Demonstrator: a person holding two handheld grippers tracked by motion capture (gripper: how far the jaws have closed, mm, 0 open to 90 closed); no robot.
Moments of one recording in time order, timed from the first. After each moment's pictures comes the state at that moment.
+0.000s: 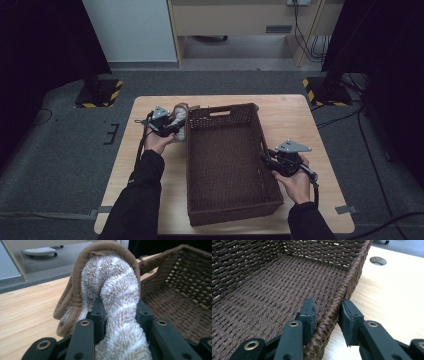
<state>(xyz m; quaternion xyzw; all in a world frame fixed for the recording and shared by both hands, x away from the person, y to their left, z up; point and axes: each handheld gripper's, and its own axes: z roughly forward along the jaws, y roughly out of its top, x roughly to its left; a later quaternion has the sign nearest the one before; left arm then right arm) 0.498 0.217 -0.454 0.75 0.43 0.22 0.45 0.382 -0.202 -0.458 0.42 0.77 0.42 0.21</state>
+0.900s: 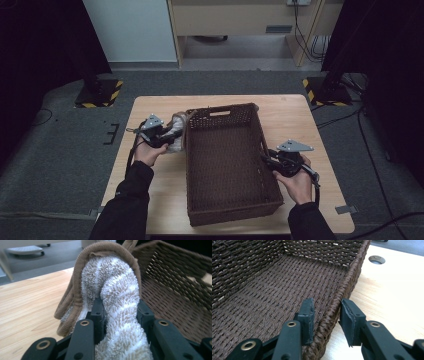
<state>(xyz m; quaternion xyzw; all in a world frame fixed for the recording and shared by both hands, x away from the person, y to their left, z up) 0.455 0.223 -0.445 0.77 0.38 0.19 0.48 0.378 -0.202 -0.450 0.43 0.77 0.42 0.21</state>
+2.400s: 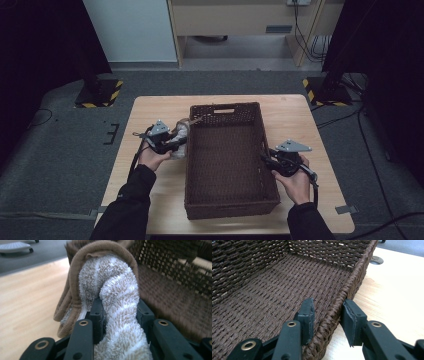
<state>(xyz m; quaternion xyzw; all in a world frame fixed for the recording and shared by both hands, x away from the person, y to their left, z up) 0.445 0.216 -0.467 0.79 0.37 0.17 0.46 0.380 -0.200 -0.455 0.43 0.77 0.42 0.22</state>
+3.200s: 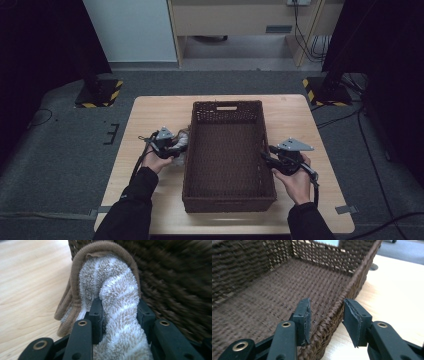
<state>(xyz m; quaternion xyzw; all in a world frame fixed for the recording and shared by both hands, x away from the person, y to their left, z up) 0.448 0.221 -0.484 0.81 0.38 0.16 0.42 0.380 -0.203 -0.447 0.43 0.76 0.44 0.23</state>
